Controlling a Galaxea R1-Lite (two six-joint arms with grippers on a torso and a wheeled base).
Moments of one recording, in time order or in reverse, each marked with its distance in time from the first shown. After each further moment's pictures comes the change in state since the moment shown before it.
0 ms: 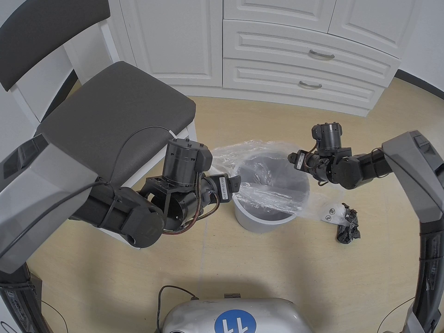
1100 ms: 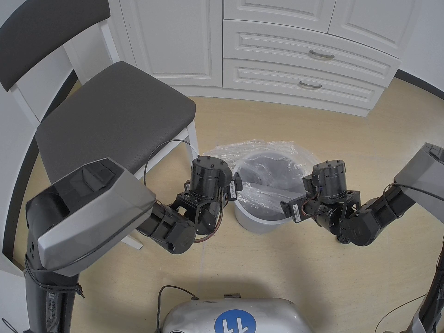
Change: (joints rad) left arm -0.008 0.259 -0.157 -0.221 0.242 0.113; right arm 0.190 -0.238 0.639 -0.381 -0.105 -0.521
